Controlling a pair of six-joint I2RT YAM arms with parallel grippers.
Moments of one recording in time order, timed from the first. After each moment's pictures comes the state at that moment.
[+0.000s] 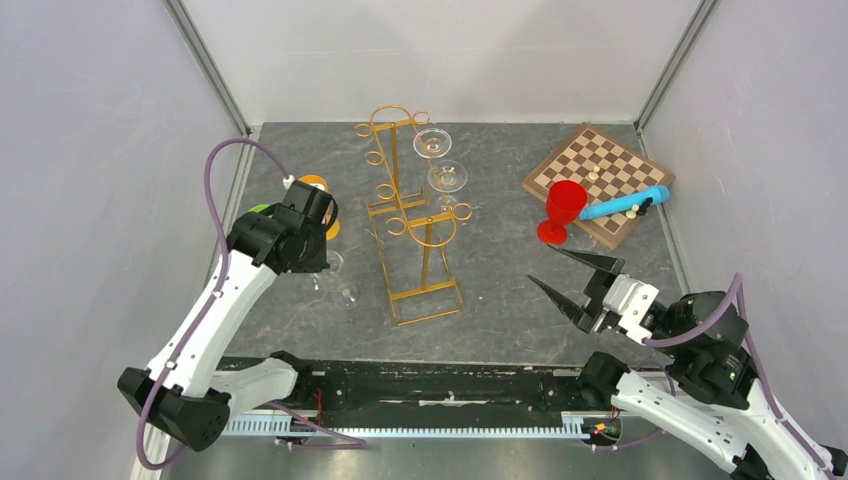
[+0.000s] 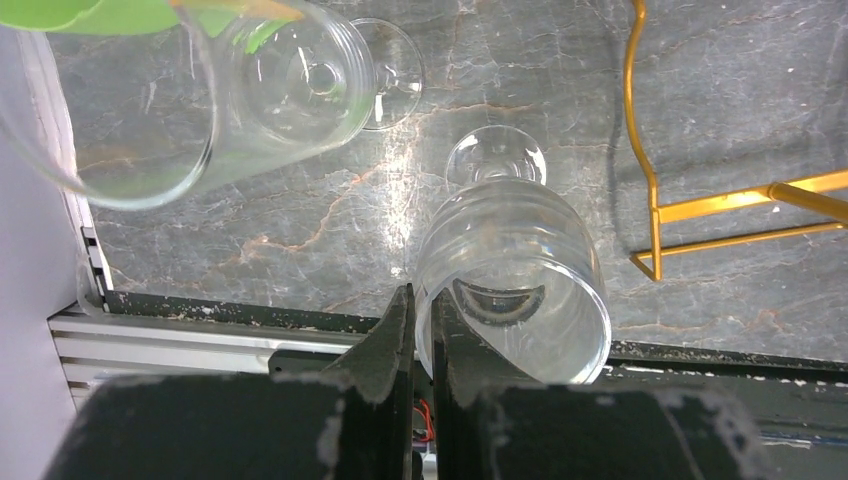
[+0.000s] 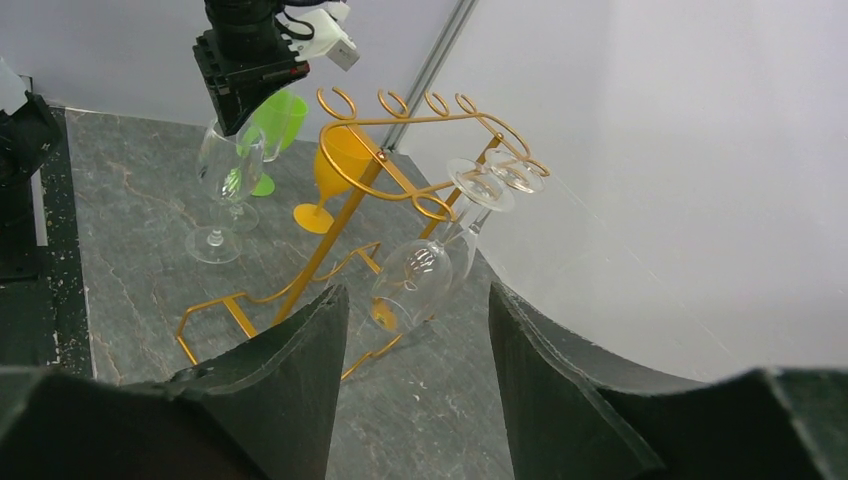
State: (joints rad) left arm -0.44 1.10 1.25 -1.26 -0.30 -0.40; right arm 0.89 0.34 0.87 -0.33 -0.17 -0.49
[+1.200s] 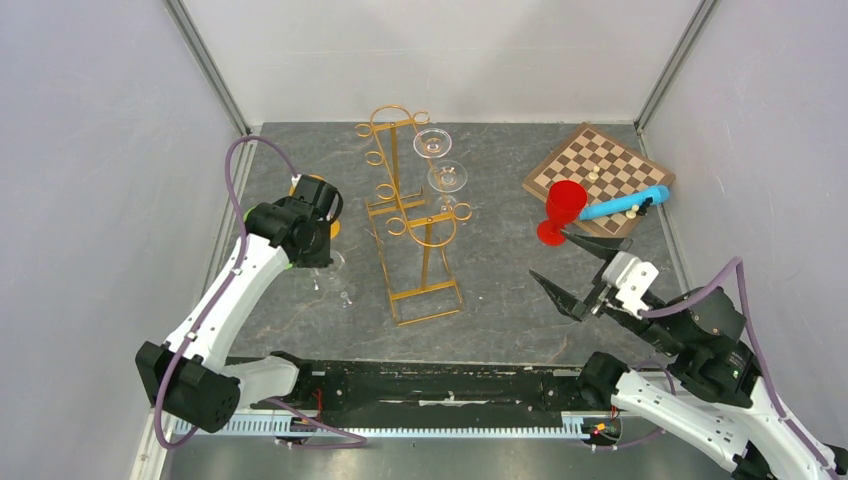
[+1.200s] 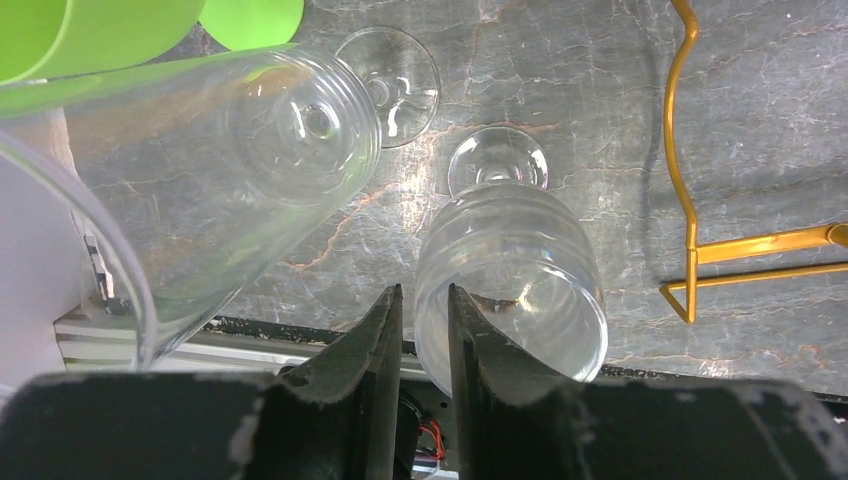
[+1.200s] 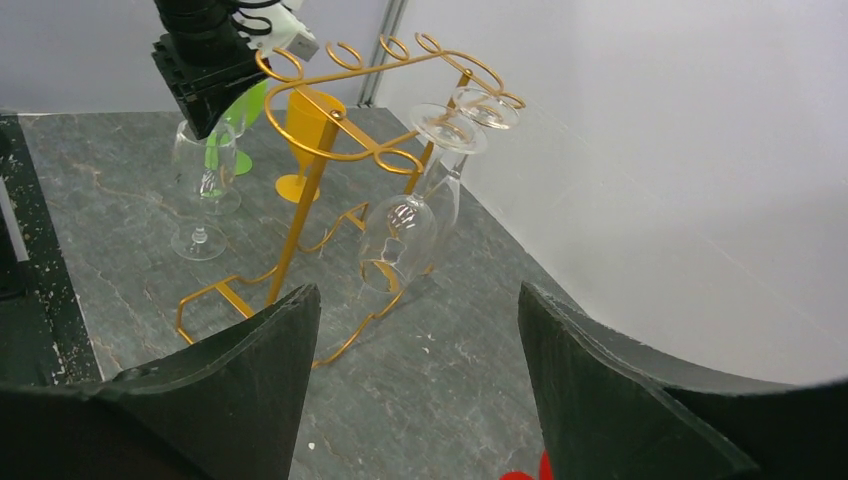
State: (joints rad) left arm -0.37 1.20 1.18 -1.16 -0.28 -0.33; right arm 0.89 0.35 0.89 -0.39 -0.03 -0.39
